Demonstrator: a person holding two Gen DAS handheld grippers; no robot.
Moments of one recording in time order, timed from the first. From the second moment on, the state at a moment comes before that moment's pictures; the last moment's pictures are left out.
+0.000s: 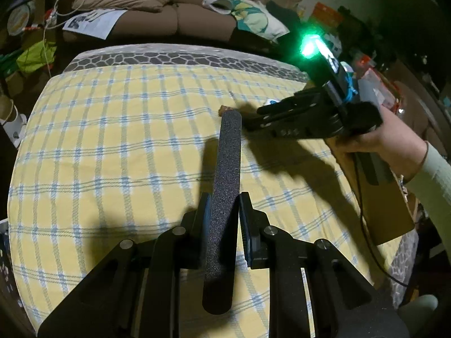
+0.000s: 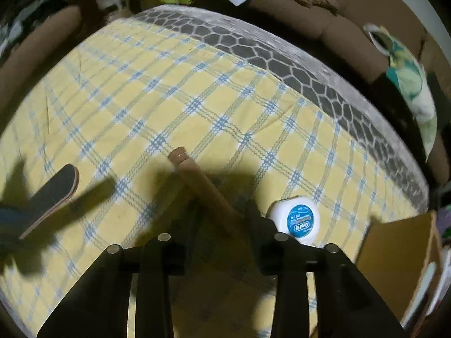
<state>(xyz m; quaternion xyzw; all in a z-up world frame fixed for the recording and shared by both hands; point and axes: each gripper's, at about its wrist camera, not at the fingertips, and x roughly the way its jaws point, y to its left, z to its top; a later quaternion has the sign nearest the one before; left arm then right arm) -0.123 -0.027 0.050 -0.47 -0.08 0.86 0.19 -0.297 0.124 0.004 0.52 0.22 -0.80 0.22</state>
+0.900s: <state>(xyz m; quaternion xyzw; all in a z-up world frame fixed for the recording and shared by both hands) -0.189 0.207 0.140 -0.44 -0.15 0.83 0.31 -0.256 0.435 0.130 0.51 -0.21 -0.83 0.11</state>
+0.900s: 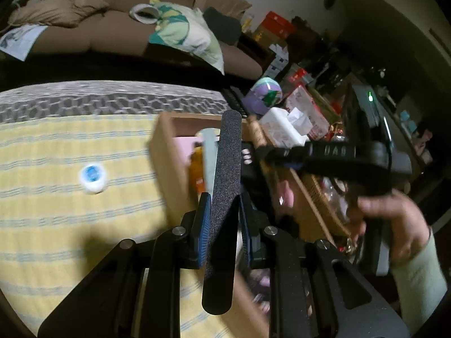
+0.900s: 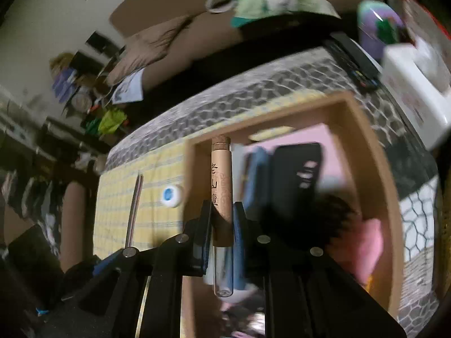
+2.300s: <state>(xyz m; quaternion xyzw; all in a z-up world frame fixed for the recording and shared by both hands) -0.243 0.162 0.056 -0.46 0.04 0.87 0.14 -0.241 0.361 0.164 0.45 -0.12 -0.86 0.20</state>
